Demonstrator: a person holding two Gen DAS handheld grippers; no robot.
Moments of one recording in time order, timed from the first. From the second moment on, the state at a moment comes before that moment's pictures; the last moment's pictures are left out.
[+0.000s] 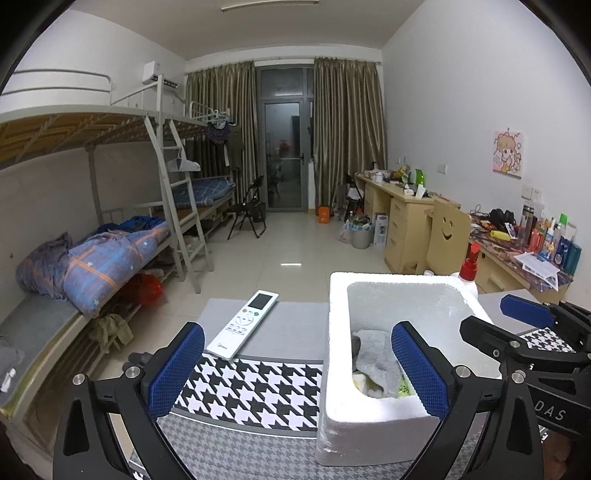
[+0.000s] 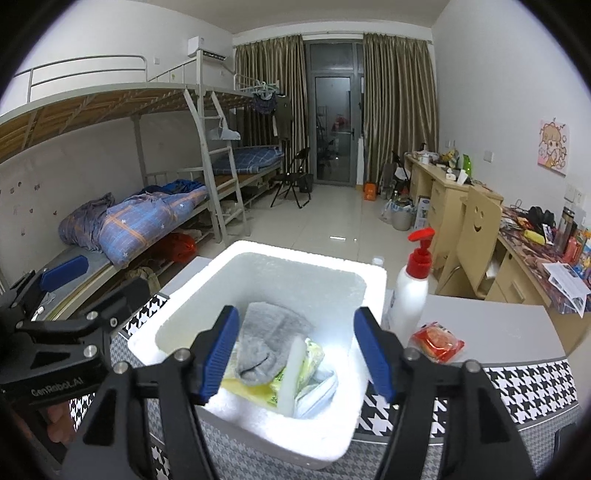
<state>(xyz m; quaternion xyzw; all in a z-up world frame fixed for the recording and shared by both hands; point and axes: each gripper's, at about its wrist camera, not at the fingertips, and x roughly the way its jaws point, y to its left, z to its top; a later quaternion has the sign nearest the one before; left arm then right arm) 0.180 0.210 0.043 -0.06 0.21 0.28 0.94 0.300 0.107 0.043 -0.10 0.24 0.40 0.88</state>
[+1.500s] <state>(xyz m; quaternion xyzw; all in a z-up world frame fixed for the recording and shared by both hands) 0.053 0.108 0.055 -0.06 0.13 0.26 0.96 0.174 -0.010 0.062 -0.07 0.12 0.41 0.90</state>
